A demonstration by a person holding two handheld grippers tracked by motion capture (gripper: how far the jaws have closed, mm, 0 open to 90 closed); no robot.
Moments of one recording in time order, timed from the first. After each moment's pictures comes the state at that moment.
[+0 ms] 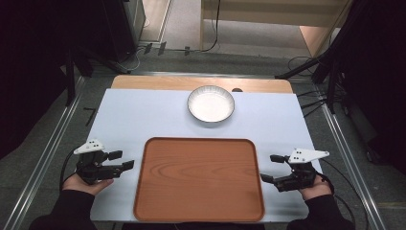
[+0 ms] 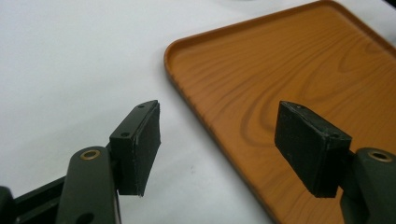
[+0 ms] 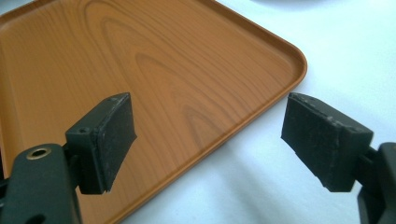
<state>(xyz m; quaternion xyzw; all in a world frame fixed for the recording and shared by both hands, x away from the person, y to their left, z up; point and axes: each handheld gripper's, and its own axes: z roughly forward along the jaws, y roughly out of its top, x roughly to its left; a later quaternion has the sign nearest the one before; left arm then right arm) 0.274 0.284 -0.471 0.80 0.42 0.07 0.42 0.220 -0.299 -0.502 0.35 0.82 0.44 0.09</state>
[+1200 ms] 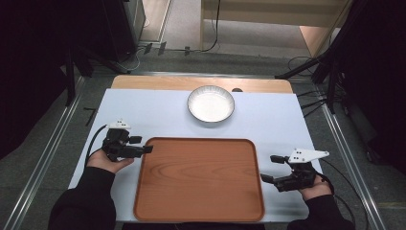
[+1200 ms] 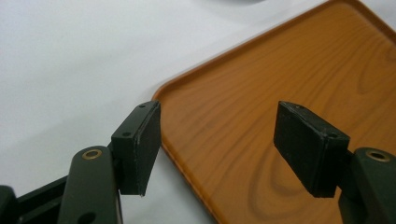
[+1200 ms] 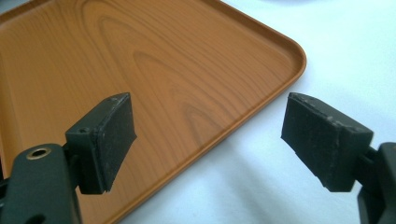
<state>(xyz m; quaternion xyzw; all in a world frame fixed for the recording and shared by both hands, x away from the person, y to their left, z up) 0.334 0.232 -0.469 0.83 0.41 0.05 0.37 0.220 -0.299 -0.504 0.36 0.82 0.44 0.08</state>
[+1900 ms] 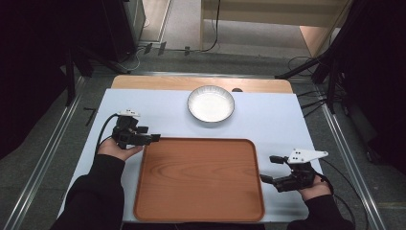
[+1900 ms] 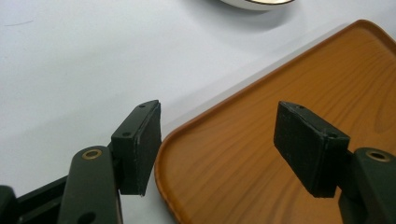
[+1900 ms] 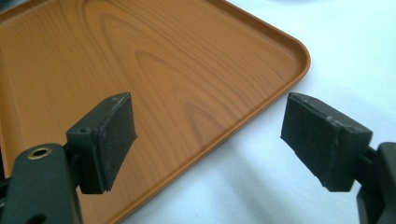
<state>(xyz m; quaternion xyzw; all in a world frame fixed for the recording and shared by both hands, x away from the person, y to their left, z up) 0.365 0.210 -0.463 0.83 0.42 0.05 0.36 0.220 -0.297 -0.504 0.36 0.82 0.44 0.08</state>
